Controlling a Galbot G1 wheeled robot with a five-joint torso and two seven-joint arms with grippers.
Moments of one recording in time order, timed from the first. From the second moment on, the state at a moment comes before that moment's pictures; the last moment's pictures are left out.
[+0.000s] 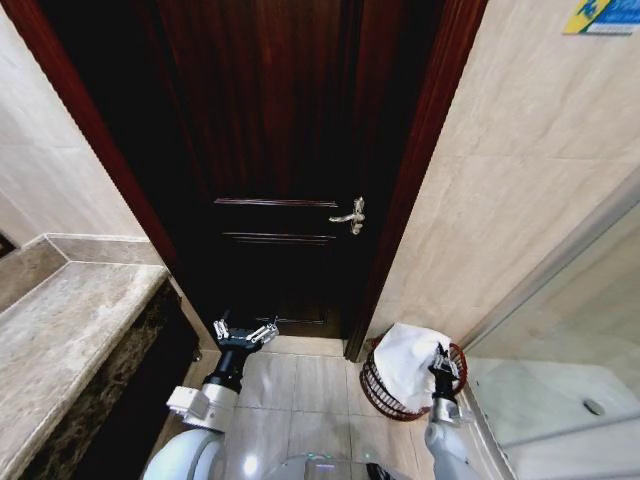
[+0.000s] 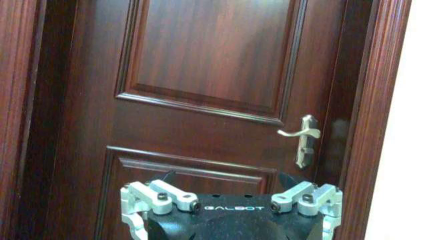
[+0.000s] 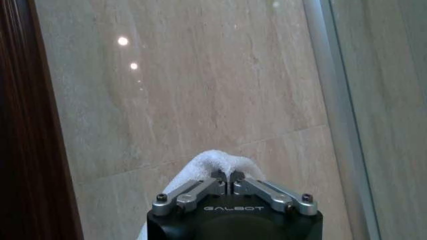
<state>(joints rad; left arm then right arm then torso) 1.84 -1.61 -0.54 -2.43 -0.15 0.03 0.18 -1.25 1.44 0.71 1.03 0.52 0.79 -0.22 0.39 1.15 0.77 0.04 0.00</state>
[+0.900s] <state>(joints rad) 1.84 -1.61 -0.54 -2.43 -0.15 0.03 0.18 -1.02 1.27 0.68 0.66 0.28 0.36 -0.17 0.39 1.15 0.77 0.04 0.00</state>
